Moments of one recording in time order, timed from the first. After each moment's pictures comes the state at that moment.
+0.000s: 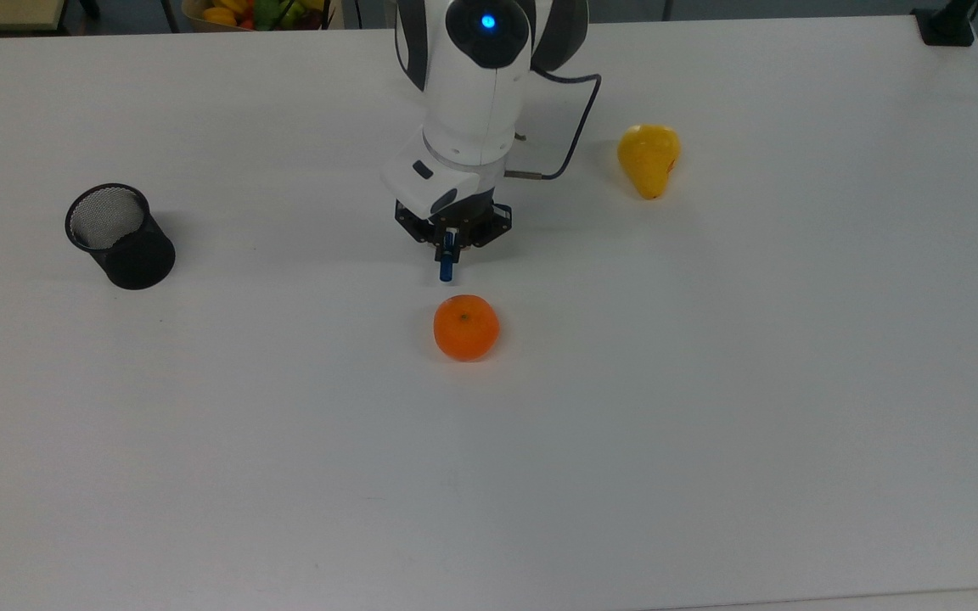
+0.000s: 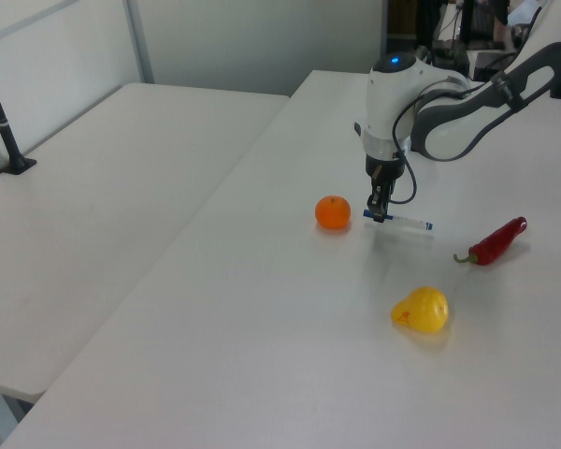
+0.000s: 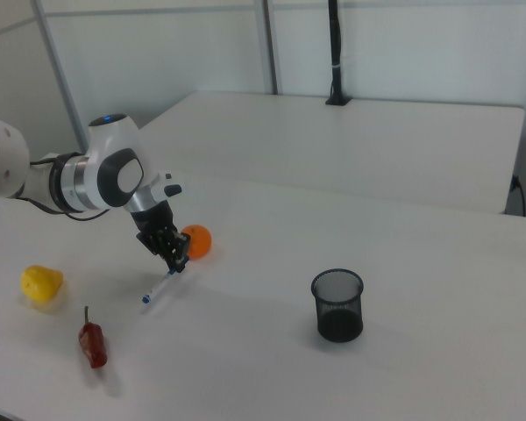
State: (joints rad) arm 0.20 0.35 0.00 -1.89 -0.19 2.29 0.26
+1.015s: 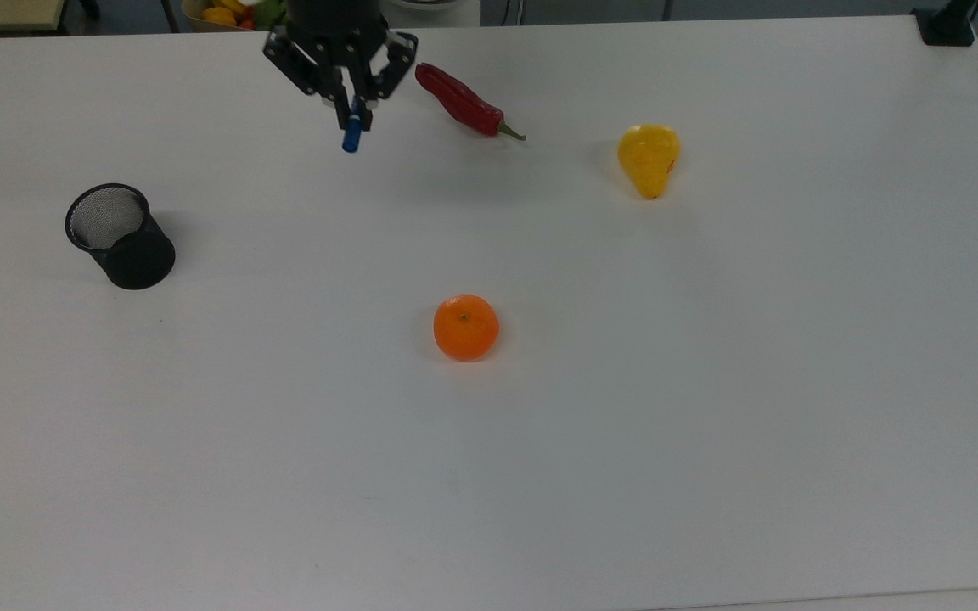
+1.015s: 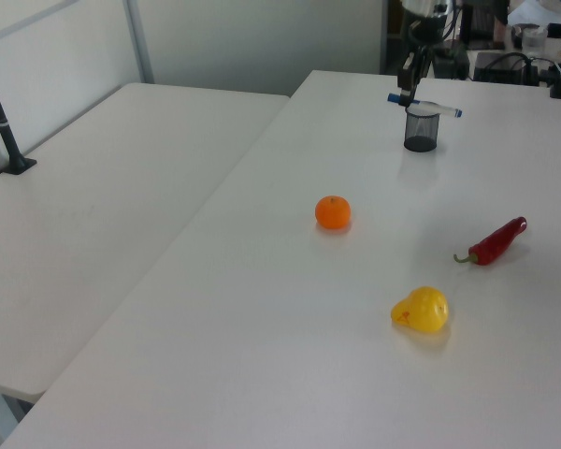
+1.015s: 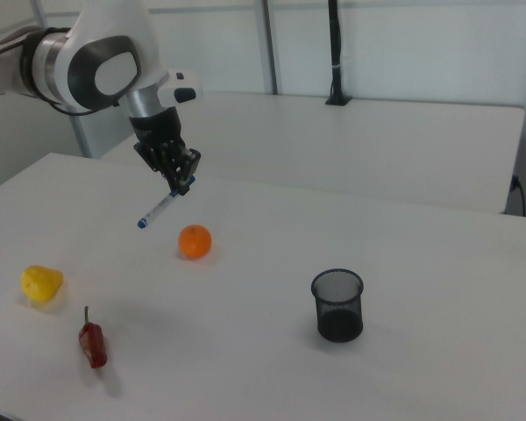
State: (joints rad) arm 0.13 0.05 -0.13 -1.73 0.04 1.93 0.00
